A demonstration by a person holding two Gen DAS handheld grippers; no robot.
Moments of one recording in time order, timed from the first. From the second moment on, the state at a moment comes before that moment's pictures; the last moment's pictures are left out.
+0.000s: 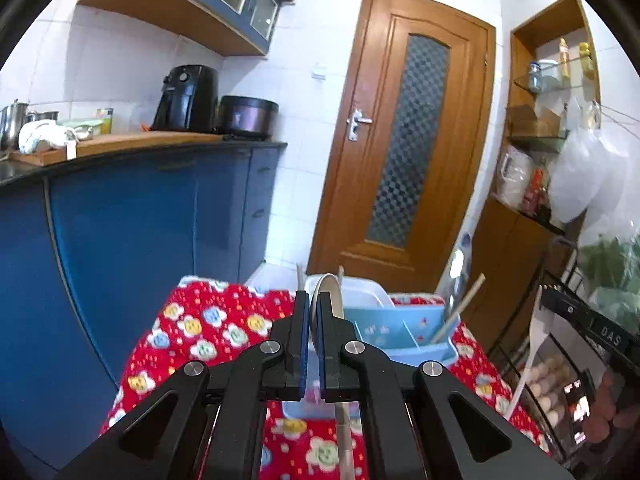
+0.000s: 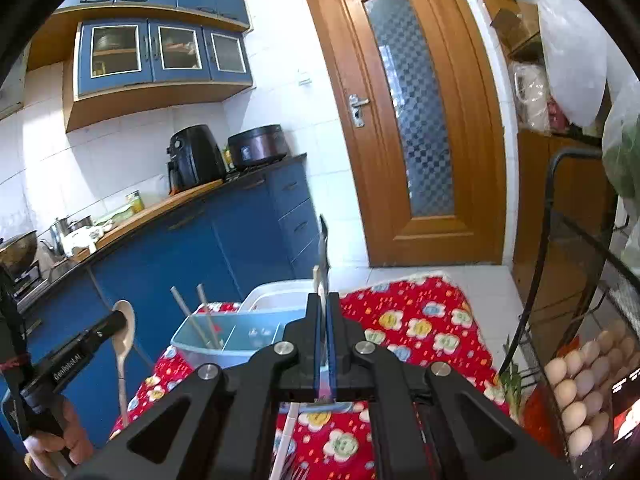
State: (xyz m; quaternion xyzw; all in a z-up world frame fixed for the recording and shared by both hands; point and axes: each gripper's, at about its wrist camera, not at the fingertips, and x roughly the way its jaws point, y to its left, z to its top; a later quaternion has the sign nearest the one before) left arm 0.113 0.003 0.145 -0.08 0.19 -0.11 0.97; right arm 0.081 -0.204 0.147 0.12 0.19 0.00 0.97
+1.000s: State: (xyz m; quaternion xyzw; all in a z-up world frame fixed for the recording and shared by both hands) left arm 0.205 -0.020 0.161 -0.07 0.07 -0.01 1.00; right arm 0.159 -0.209 0.149 0.09 0.11 -0.07 0.99
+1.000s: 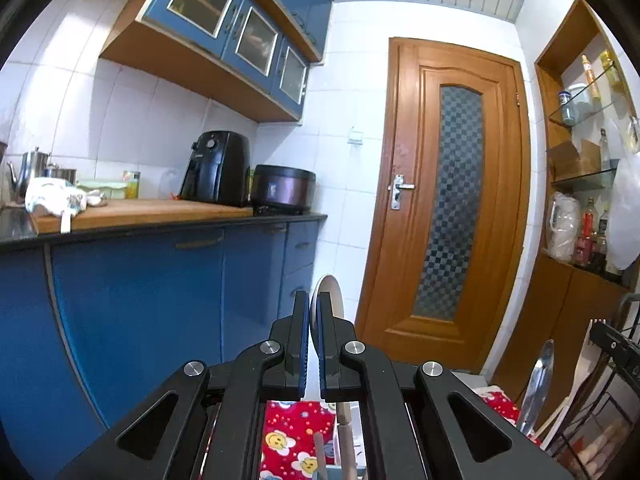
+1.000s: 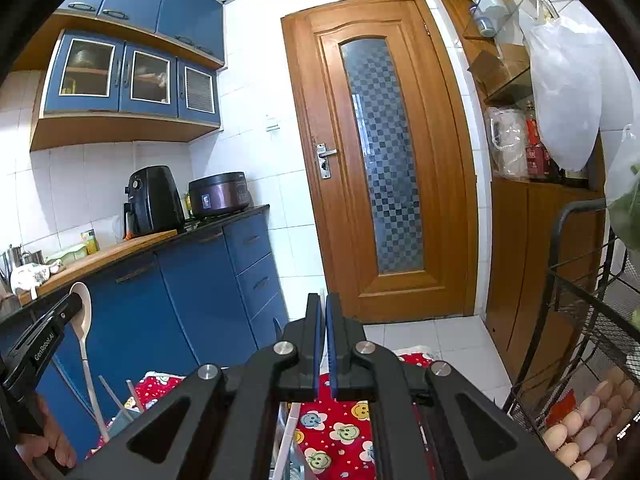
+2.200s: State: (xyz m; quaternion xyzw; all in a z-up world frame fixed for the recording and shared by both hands) left arm 0.203 -0.031 0.125 -0.06 0.04 -0.01 1.00; right arm 0.168 -0.197 0.120 0.09 0.14 -0.04 0.99
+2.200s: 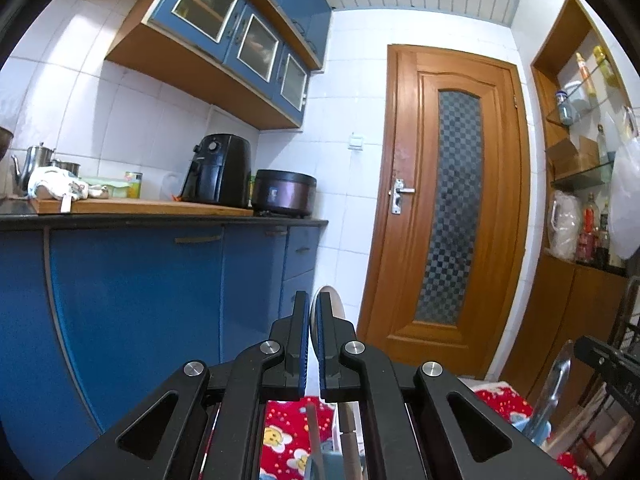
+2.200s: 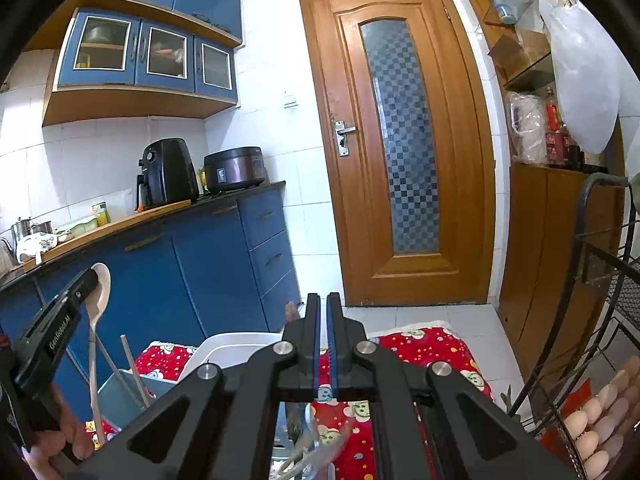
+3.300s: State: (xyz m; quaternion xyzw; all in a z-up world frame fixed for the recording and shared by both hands) left arm 0.210 -0.044 0.137 -0.08 0.01 -0.01 1.00; right arm 0.147 -0.202 0.109 0.12 0.16 0.00 0.98
